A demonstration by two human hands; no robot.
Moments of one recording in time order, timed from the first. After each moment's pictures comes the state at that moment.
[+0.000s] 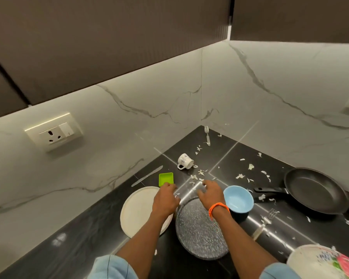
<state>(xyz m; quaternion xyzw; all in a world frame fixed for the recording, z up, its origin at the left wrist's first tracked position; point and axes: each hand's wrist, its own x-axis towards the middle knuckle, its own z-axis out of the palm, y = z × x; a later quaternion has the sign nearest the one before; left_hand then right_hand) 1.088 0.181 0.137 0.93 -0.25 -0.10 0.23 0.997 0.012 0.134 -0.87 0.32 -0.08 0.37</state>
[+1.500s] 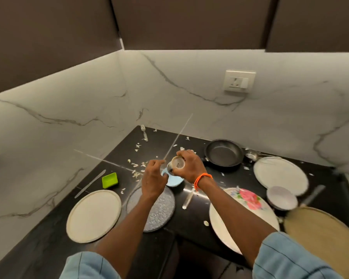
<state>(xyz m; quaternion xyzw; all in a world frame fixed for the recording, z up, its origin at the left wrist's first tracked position) 0.994 0.067 0.190 0.85 -0.40 0.02 0.34 0.885 -0.066 0.215 -0.88 0.27 -0.24 0.32</state>
